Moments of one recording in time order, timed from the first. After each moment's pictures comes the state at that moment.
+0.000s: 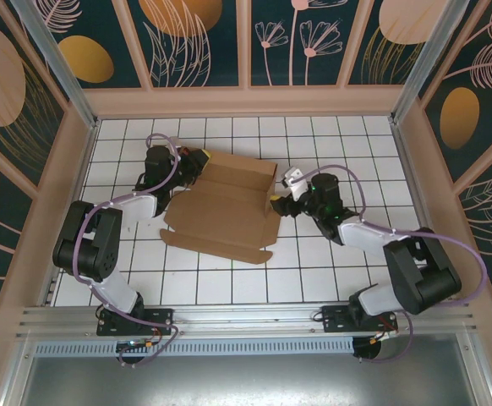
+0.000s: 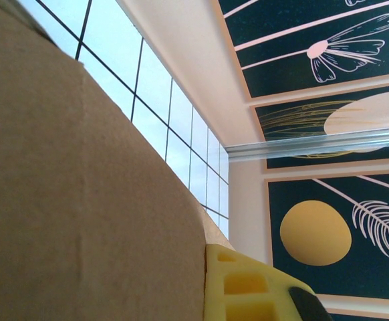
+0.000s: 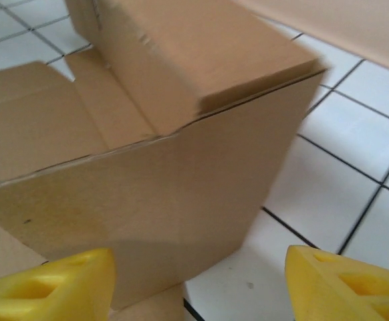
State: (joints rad) left arm -0.26 1.69 0.84 0.56 0.47 -1.21; right arm 0.46 1.43 0.58 0.38 -0.30 -0.22
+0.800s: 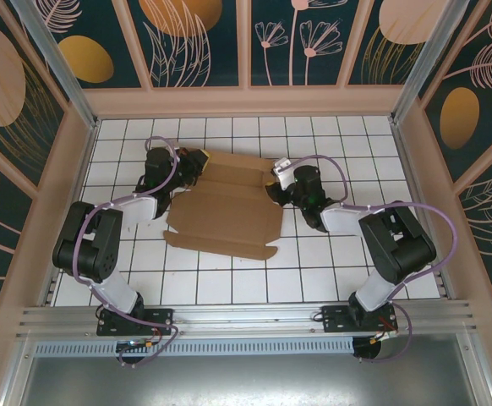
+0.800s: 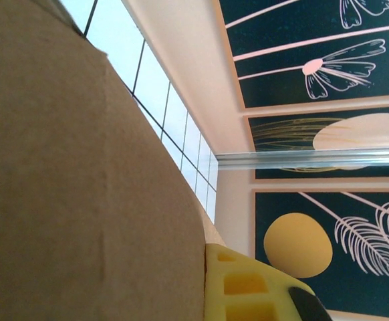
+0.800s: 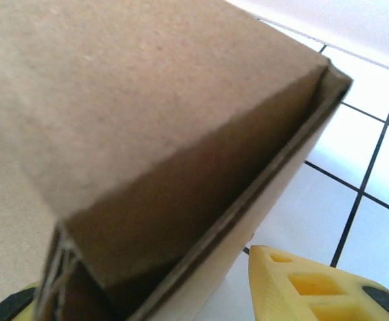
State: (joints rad) left arm -0.27 1.68 0.82 0.60 0.43 -1.32; right arm 0.50 1.64 0.72 0.46 -0.09 -0.15
